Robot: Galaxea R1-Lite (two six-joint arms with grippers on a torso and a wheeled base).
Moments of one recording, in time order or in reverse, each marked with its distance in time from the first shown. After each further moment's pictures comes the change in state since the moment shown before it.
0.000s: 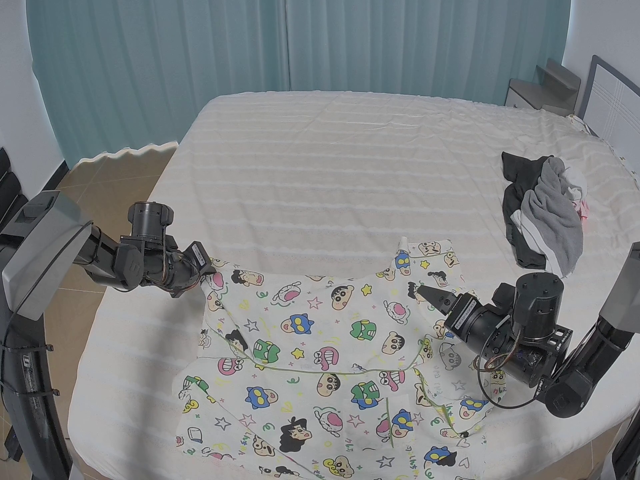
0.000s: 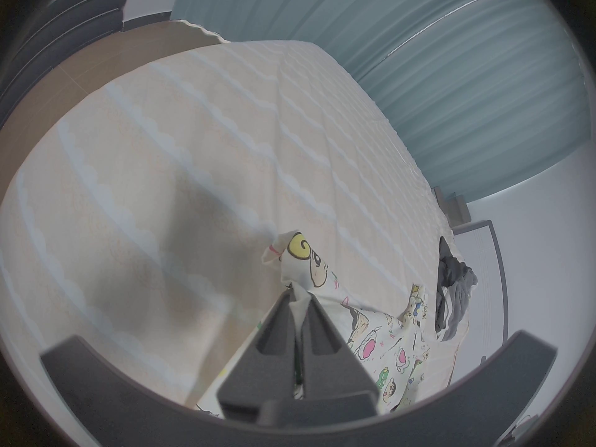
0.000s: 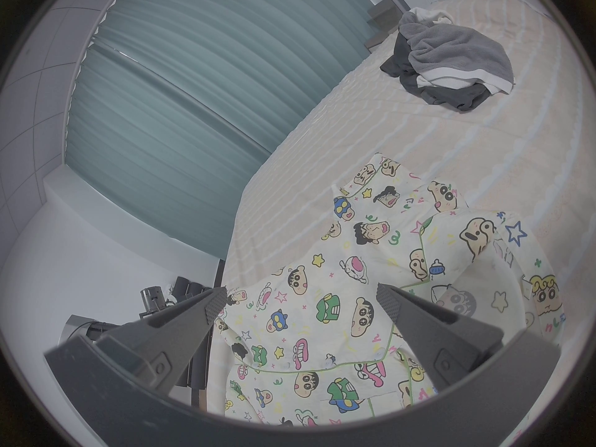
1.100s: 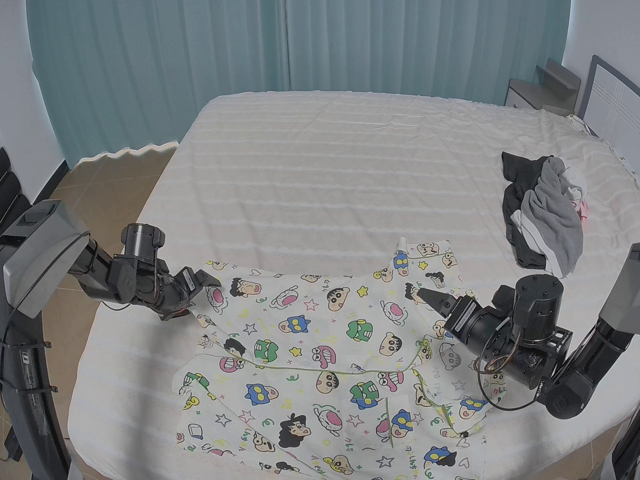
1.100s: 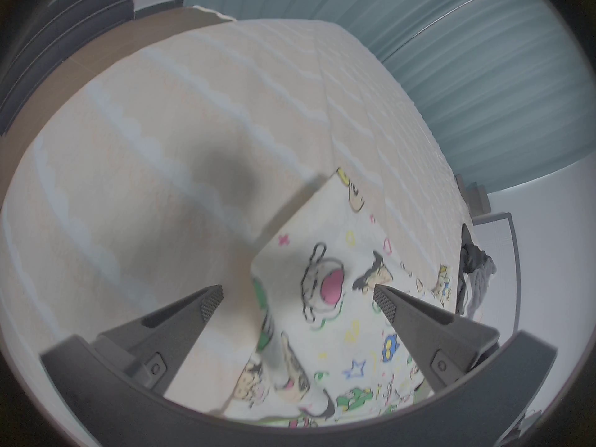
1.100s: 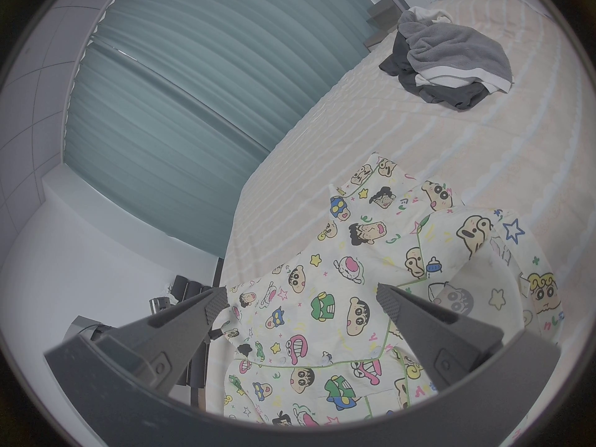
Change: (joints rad) left arm 0.044 0.014 0.104 0.023 -0.014 0.057; right arm 0.002 0.001 0.008 0.000 0.000 0.000
